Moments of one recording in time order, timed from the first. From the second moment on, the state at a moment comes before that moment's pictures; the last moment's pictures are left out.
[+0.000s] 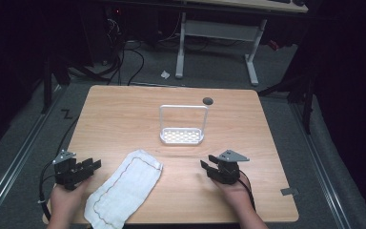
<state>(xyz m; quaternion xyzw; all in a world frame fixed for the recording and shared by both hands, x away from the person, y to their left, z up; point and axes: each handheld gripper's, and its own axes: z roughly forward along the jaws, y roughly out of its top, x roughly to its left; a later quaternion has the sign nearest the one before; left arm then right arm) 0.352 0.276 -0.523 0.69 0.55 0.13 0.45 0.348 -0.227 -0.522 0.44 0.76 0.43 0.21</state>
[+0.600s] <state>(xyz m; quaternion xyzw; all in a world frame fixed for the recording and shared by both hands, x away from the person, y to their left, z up) 0.335 0.238 -0.511 0.79 0.43 0.12 0.42 0.345 -0.210 -0.531 0.42 0.79 0.41 0.20</state>
